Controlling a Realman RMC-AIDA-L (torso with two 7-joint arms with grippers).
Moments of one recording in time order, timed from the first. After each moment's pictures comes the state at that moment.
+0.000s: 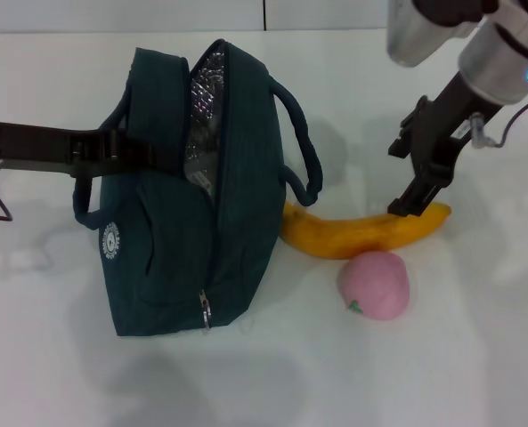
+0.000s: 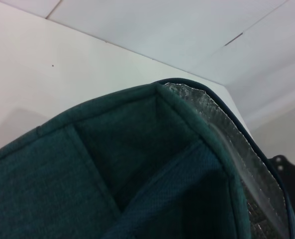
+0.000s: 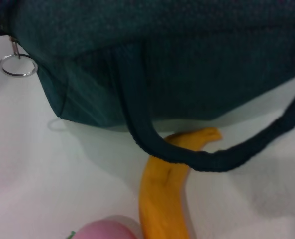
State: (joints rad) left arm -0.50 -2.05 0.79 1.09 2.10 1.69 -2.52; right arm 1.08 2.02 -1.30 -0.92 -2.55 -1.59 2.01
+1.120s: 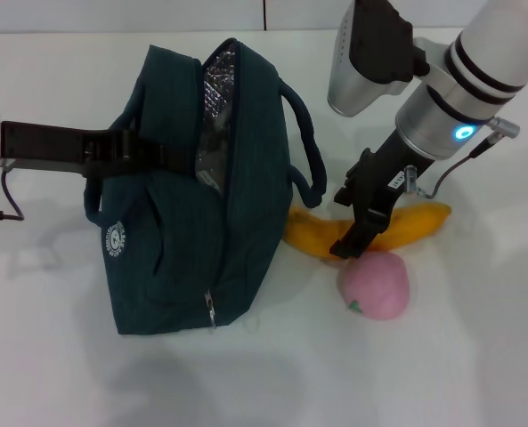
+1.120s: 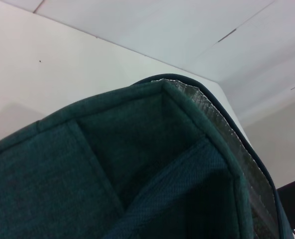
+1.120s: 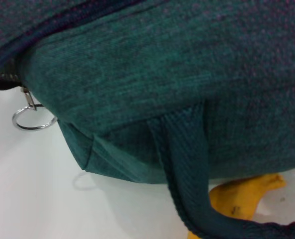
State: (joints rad) left arm -0.51 -2.06 0.79 1.08 2.10 1.69 -2.52; right arm 1.13 2.03 -1.49 -0.62 -2.29 -1.34 2.01
